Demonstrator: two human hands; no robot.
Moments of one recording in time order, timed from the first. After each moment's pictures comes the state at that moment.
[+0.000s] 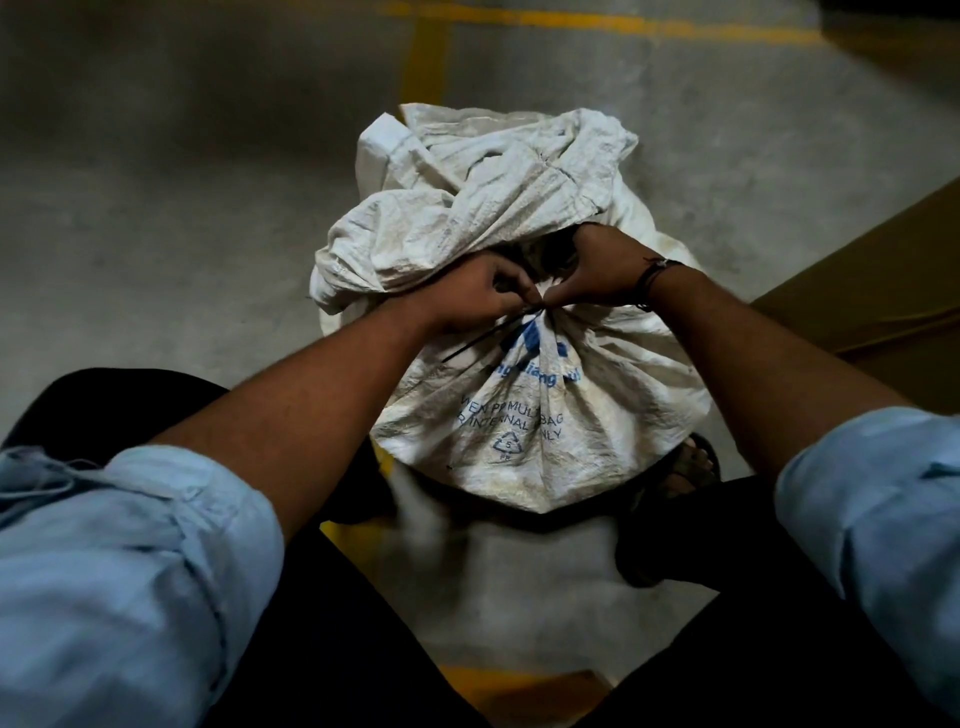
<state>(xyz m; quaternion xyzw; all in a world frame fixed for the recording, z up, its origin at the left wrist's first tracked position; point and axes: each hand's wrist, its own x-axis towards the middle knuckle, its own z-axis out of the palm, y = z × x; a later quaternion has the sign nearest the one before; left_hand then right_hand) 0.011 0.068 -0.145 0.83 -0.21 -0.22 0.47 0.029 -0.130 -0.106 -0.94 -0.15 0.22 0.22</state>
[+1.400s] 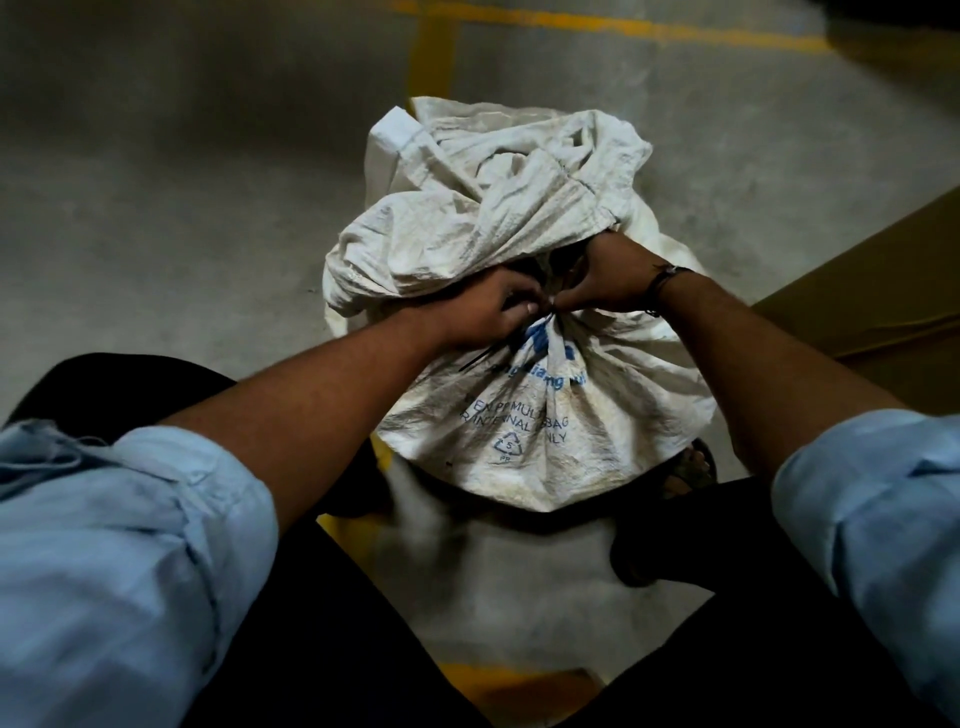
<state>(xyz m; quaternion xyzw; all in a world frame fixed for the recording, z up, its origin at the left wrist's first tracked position) -0.003 0.059 -0.165 0.84 -0.28 -0.15 0.44 0.024 -0.141 -0.115 -0.93 -0.17 0.20 0.26</state>
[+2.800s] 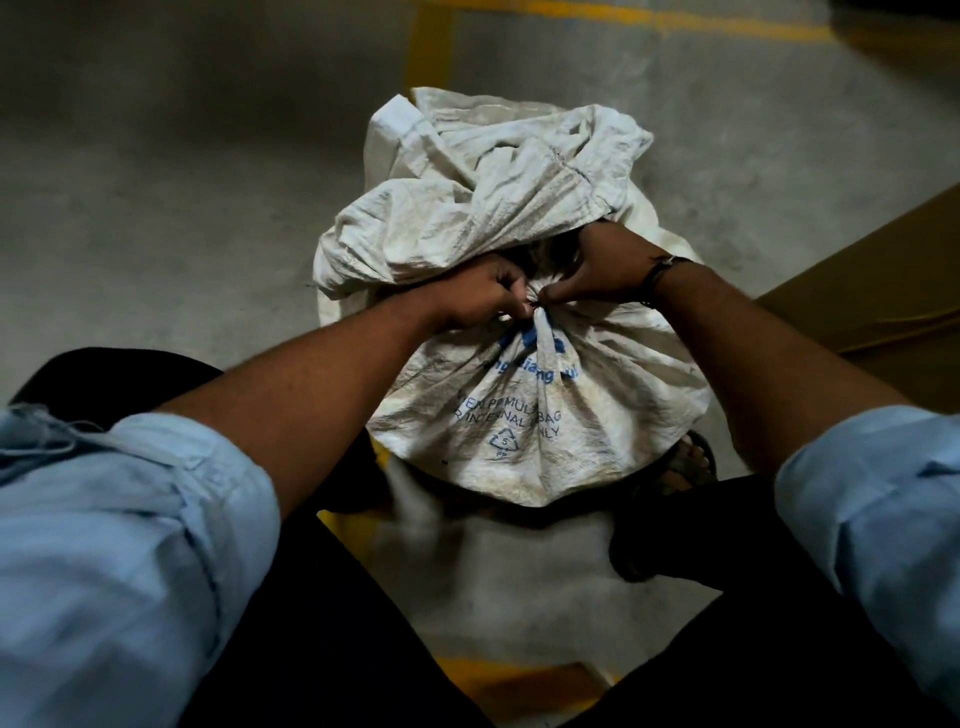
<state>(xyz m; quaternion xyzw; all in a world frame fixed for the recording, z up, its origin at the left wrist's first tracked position) 0.013 0.061 -0.166 0.80 -0.12 -0.31 0.51 0.034 -0.136 -0.120 -0.94 -0.17 0.20 0.19</state>
